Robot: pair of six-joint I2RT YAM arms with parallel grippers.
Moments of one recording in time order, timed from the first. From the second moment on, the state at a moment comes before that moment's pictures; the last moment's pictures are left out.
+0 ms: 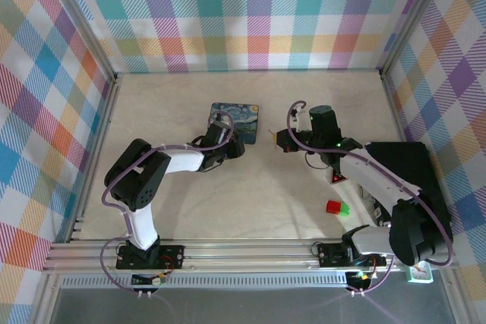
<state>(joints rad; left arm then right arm) -0.58 1.85 0.92 0.16 0.03 -0.64 0.43 1.30 0.85 -0.18 -0.46 0.40</state>
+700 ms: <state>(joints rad) -0.61 1.91 0.86 0.41 -0.12 -0.71 0.43 1.29 0.82 -0.11 -0.47 0.44</state>
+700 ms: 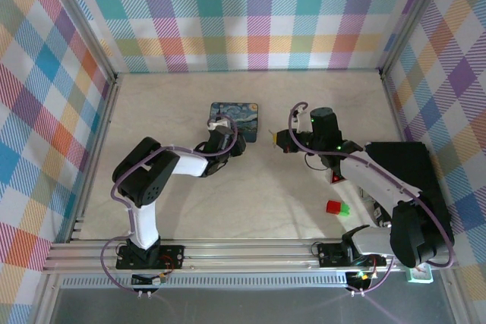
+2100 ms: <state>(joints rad) -0.46 1.78 0.67 0.86 0.46 -1.41 0.43 1.68 0.73 0.47 -0.80 0.91</state>
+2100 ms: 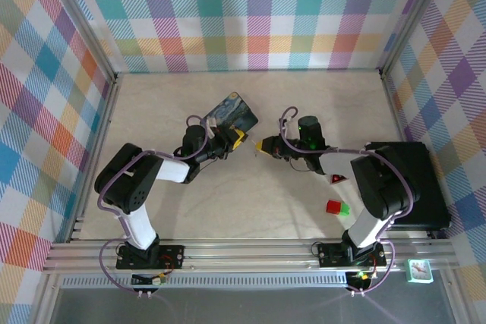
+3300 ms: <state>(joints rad) -0.46 1.77 0.65 0.92 0.46 -1.42 0.47 1.76 0.81 0.47 -0.80 0.96</state>
